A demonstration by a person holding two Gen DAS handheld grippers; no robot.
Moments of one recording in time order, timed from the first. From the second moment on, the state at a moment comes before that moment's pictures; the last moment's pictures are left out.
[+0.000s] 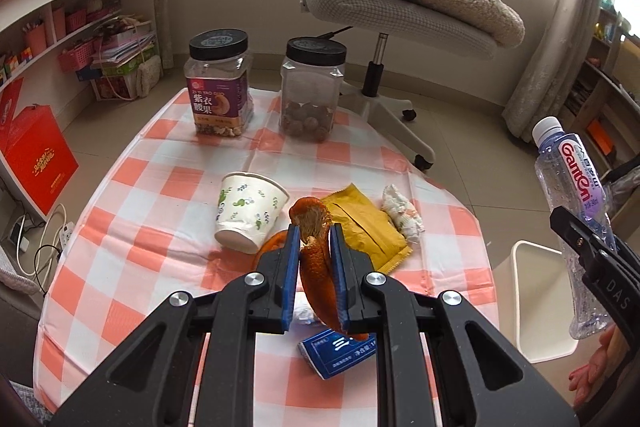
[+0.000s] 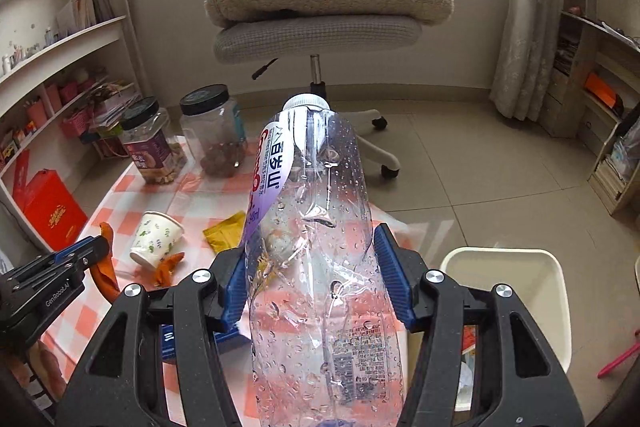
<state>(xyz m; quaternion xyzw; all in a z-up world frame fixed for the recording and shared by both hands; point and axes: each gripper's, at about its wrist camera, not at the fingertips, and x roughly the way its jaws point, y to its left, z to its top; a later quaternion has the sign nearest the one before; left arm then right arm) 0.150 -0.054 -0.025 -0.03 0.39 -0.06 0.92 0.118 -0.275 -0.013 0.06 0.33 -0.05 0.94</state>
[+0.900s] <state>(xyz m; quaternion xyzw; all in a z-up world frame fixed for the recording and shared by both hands) 0.113 -0.273 -0.020 0.02 0.40 -0.23 0.89 0.017 -0.491 -0.004 0.14 0.31 -0.32 0.88</state>
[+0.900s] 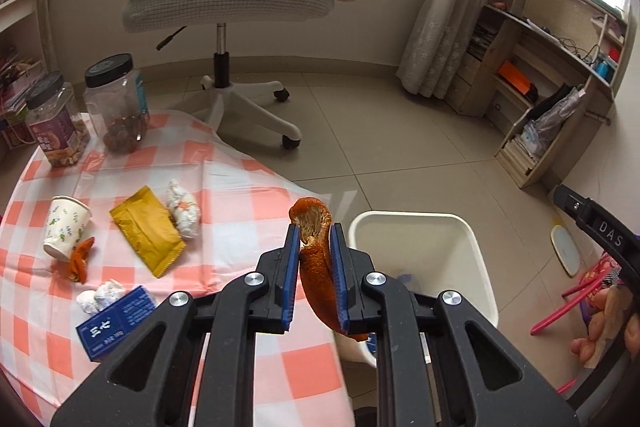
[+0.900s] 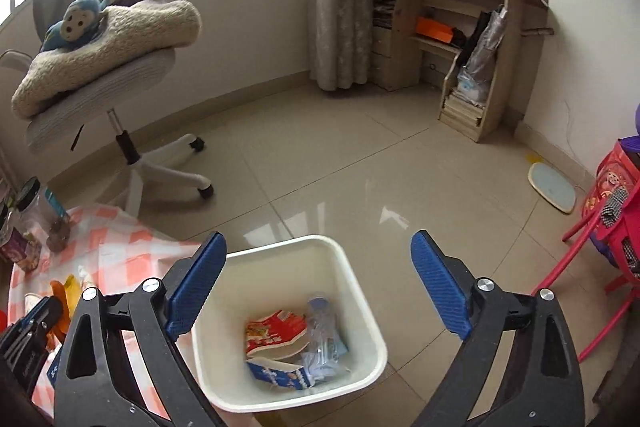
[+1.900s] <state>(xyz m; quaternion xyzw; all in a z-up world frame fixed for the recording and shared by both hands) 0.099 -0.328 -0.021 0.09 0.36 -0.24 0.90 -0.001 -0.487 0.009 0.10 0.25 -0.40 0.88</state>
